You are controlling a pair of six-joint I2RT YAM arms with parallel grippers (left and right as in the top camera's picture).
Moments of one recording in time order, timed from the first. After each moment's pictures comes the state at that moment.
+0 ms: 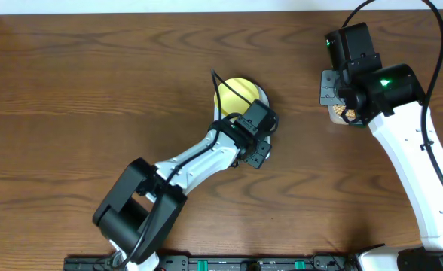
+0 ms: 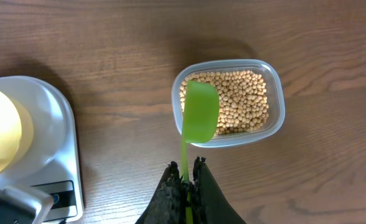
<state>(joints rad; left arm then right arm) -0.72 1.86 1.14 -0.52 0.06 -0.14 0.32 1.56 1.61 -1.13 0.34 0.32</state>
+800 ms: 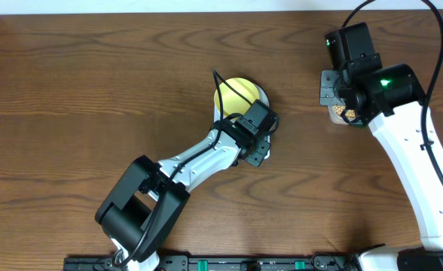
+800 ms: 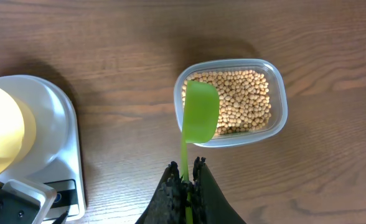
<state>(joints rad) -0.72 1.86 1.14 -0.50 0.03 -0.14 0.32 1.56 1.61 -1.12 0.33 0.32</state>
